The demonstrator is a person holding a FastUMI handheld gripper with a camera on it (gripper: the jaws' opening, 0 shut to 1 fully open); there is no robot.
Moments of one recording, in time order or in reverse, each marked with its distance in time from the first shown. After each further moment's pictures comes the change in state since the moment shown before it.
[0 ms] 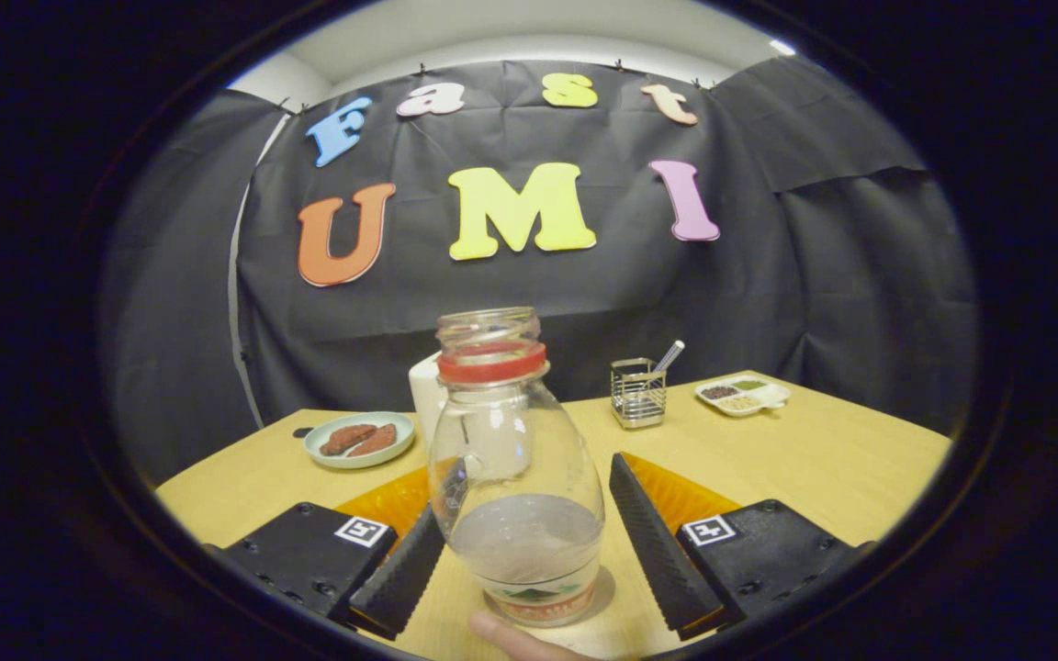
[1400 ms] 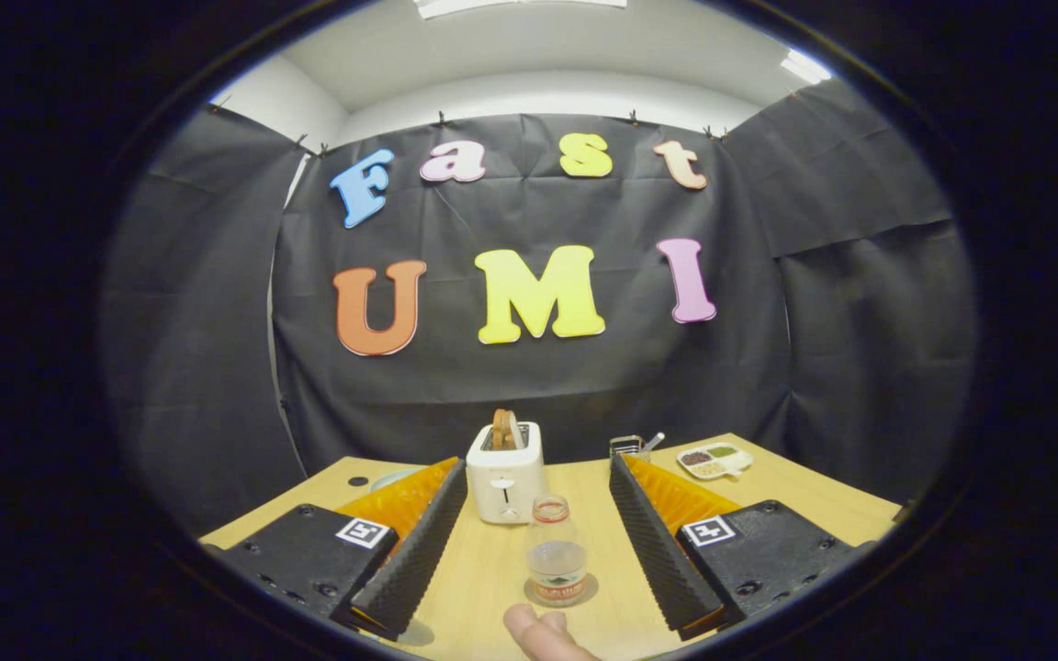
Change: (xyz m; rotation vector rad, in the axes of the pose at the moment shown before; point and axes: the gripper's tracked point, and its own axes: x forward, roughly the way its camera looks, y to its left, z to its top) arm -0.155 0.029 0.159 -0.046 -0.132 0.015
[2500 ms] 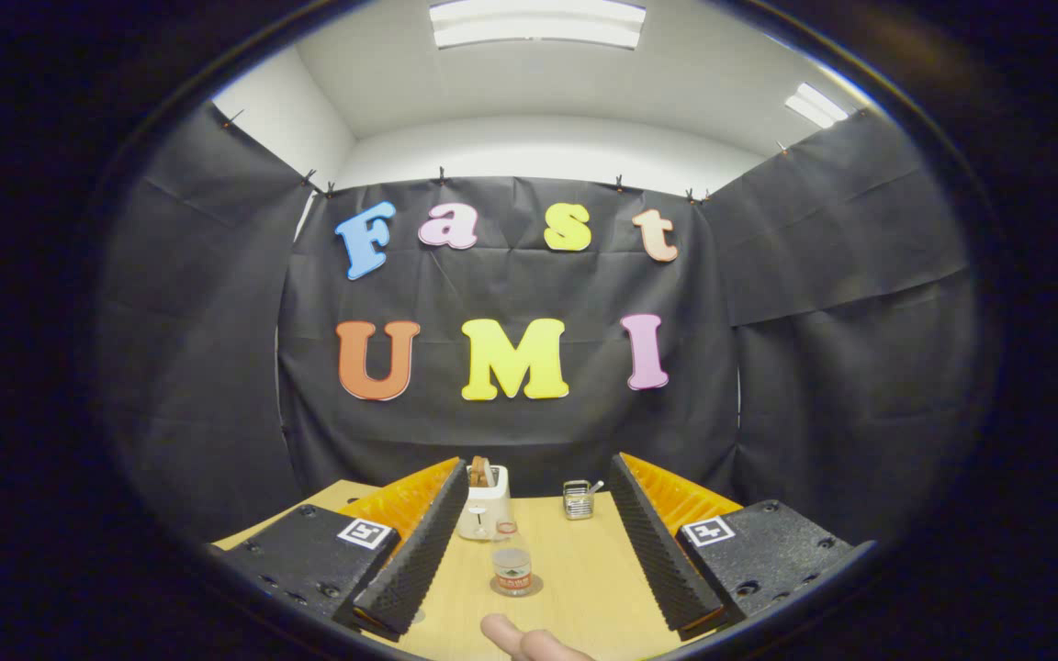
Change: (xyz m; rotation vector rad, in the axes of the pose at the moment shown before) arm -0.143 -0.033 0.106 -0.048 -0.134 -0.069
